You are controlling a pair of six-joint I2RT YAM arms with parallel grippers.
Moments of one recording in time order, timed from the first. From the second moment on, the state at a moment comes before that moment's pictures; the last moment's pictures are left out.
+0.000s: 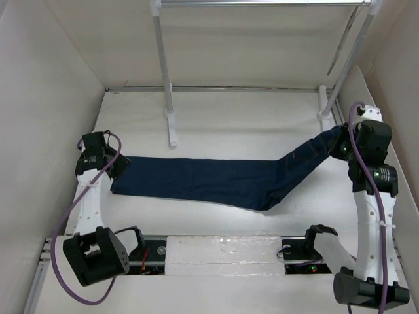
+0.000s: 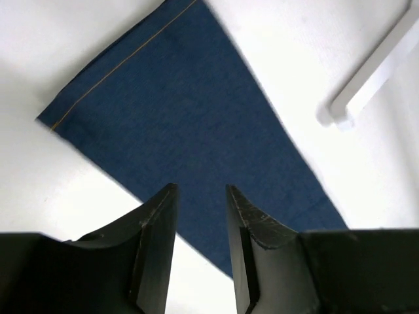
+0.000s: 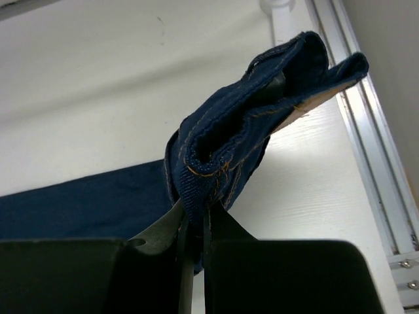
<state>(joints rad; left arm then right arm) 0.27 1.12 0.89 -0.73 0.03 -0.68 -0.17 0.87 1.17 -0.79 -0.05 0.19</state>
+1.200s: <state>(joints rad) 0.29 1.19 1.59 -0.80 0.01 -0.68 1.18 2.34 2.28 -0.37 0.03 0.40</state>
